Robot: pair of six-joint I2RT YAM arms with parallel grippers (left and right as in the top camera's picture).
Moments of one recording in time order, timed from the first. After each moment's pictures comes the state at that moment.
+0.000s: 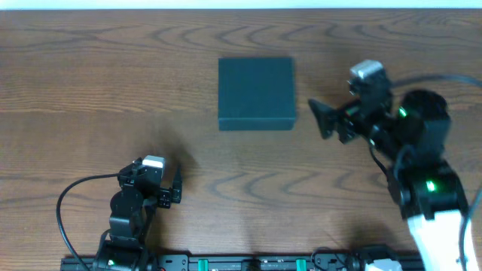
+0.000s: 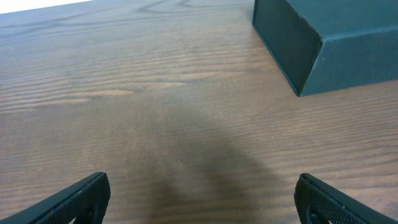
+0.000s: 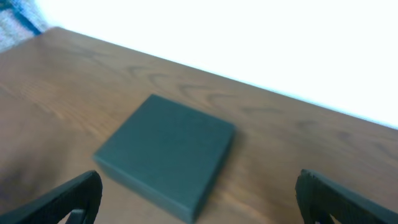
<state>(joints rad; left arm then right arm) -0.17 0.25 0.09 -0.29 -0.01 0.07 0.09 0.93 0.91 -0.36 -0.38 -0.11</state>
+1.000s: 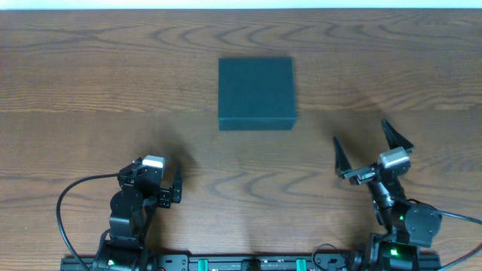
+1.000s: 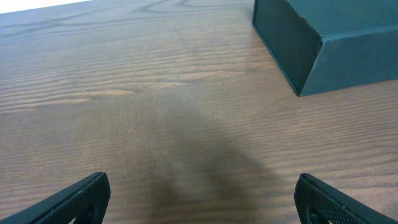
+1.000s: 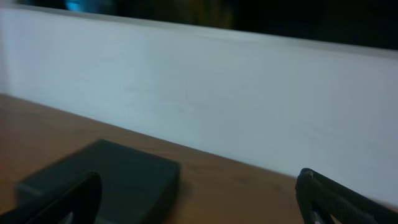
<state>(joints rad) -0.17 0.25 0.09 -0.29 -0.01 0.07 -0.16 0.38 0.09 0.47 -0.45 -0.04</state>
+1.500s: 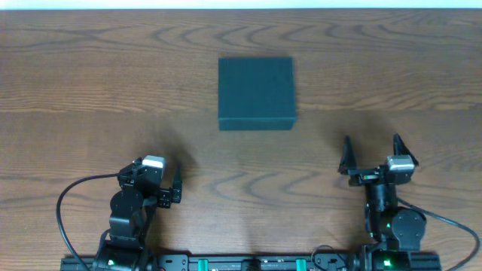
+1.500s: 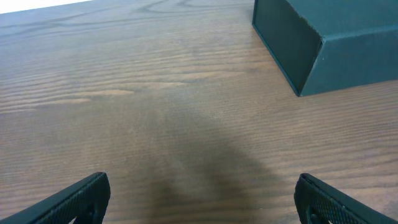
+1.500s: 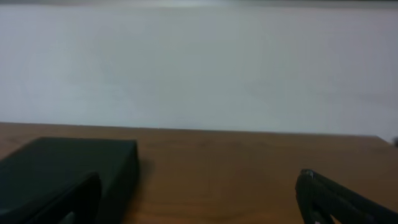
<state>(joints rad) -0.17 0.25 0.09 -0.29 -0.01 0.07 -0.03 0.17 0.01 0.27 -0.06 0.02</state>
